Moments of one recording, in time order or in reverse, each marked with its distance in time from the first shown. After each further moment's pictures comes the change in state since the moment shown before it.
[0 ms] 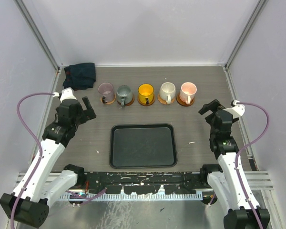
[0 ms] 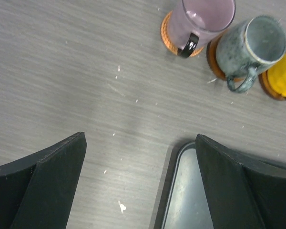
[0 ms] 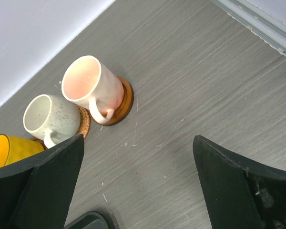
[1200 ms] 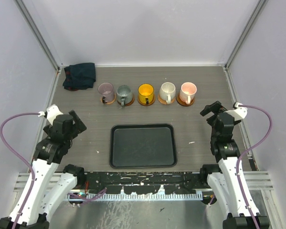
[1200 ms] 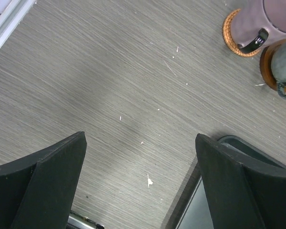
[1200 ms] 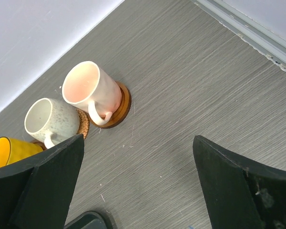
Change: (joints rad) left arm 0.000 -0.233 -0.060 -0.309 -0.182 -0.179; right arm 0.000 -0.077 0.000 -0.066 0.026 -0.014
